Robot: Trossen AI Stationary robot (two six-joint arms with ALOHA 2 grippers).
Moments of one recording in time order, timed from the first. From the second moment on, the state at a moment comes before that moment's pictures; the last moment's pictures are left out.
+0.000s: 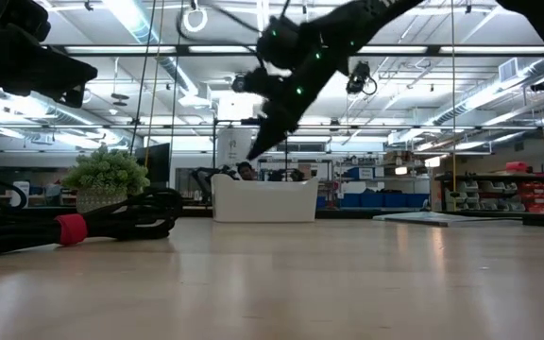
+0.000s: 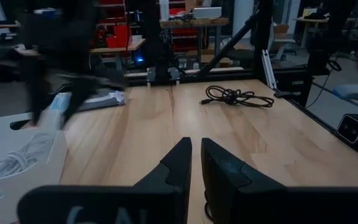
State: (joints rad) left arm -0.36 0.01 0.08 -0.13 -0.33 0.01; right arm -0.24 1.96 1.51 -0.37 0.04 -0.36
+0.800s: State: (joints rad) left arm -0.36 0.01 0.08 -0.13 -0.33 0.01; right arm 0.13 2.06 1.51 -0.31 -0.10 -0.12
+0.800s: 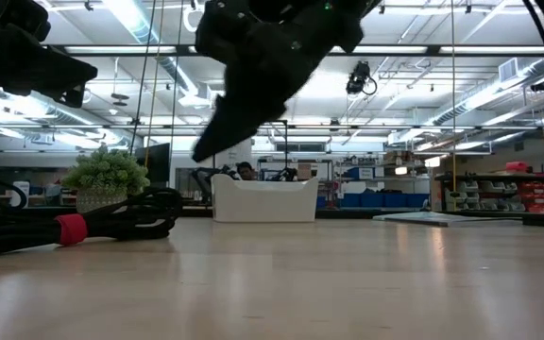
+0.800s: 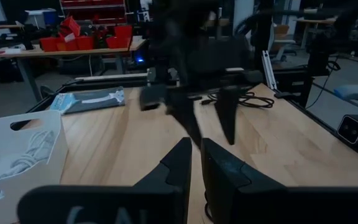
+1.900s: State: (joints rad) left arm -0.36 0.01 0.08 -0.13 -0.33 0.01; right arm 0.60 1.87 1.42 -1.16 -0.10 0.45
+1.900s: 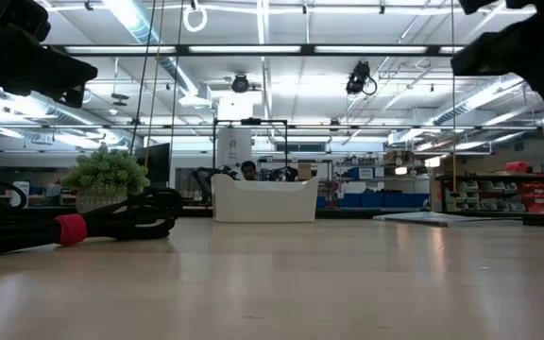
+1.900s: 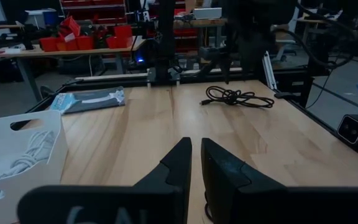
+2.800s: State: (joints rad) left arm -0.36 0.01 0.08 -0.13 -0.33 0.01; right arm 0.72 1.87 1.16 -0.92 0.09 0.09
